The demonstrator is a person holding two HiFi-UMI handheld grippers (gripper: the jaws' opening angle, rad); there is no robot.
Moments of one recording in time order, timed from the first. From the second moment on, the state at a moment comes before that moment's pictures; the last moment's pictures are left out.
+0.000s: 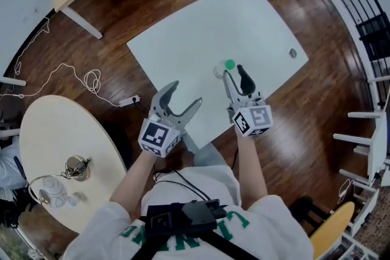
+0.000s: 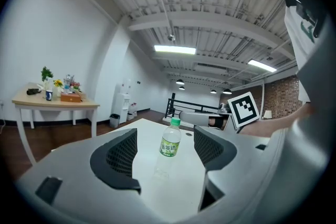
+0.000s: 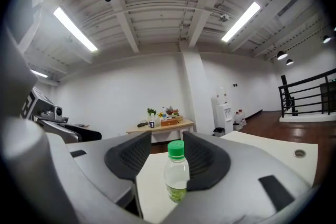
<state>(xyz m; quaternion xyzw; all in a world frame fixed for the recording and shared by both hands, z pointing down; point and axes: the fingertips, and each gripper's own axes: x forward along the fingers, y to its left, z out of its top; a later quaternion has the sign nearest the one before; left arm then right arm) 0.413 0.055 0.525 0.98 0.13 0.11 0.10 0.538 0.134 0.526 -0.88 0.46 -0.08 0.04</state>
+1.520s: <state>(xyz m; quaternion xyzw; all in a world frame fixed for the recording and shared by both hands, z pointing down) -0.246 -0.087 0.465 0.80 -0.59 -0.06 0.07 -0.137 -0.132 0.483 -0.28 0.96 -0.08 0.01</state>
